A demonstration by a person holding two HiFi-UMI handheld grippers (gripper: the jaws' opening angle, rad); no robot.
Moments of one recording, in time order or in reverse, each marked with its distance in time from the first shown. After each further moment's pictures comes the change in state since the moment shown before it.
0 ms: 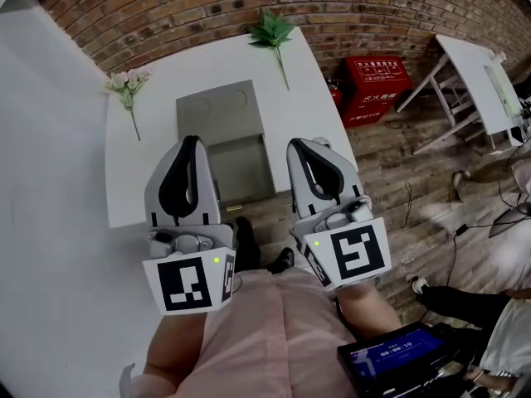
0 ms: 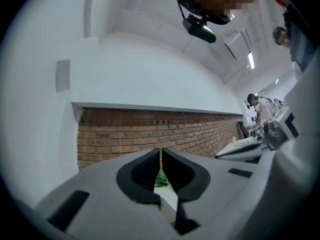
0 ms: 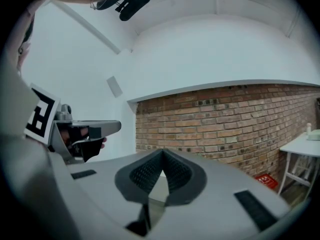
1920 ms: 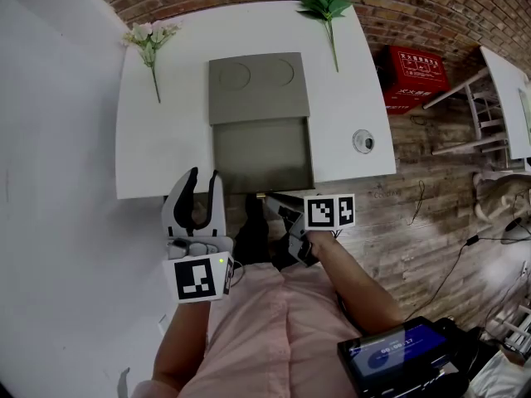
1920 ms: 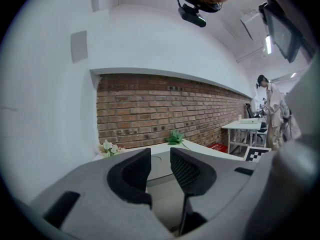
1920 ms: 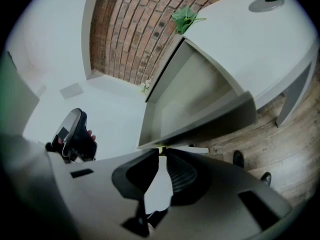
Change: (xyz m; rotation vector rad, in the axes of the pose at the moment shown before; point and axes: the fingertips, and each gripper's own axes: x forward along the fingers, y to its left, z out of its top) left arm -0.064 0.070 -0.167 -0.043 0.311 0.073; right arm 0.017 0.139 -0.321 1.034 0.856 0.389
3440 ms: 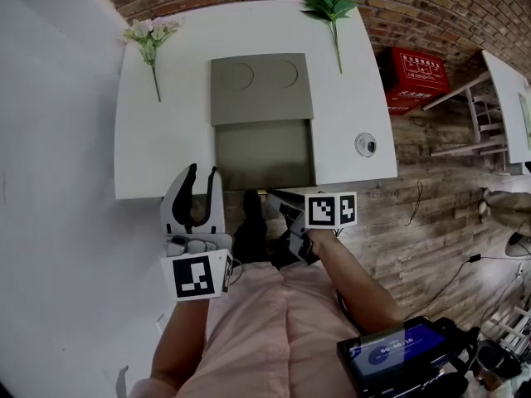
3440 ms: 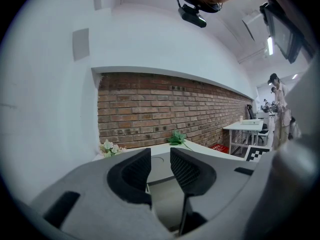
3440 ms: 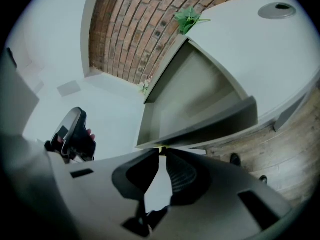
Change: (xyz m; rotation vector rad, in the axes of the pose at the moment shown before) left arm 0.010 0.014 -0.002 -0.014 -0.007 0.002; right arm 0.007 0.000 0.012 -0.023 0.001 -0.033
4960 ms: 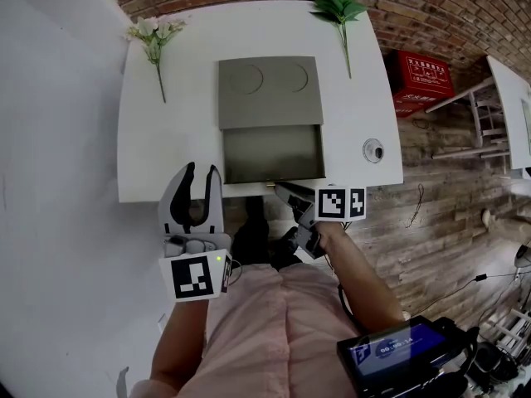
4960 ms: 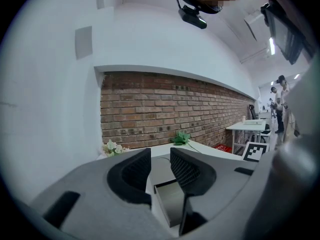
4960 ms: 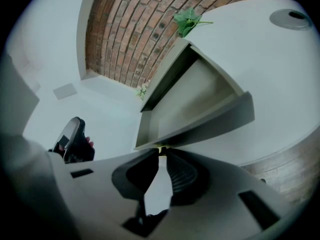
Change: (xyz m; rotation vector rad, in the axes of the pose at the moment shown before) left arm 0.009 0.024 0.002 -0.014 0.014 0.019; right arm 0.005 -0.001 0.032 0.007 -0.015 -0.027
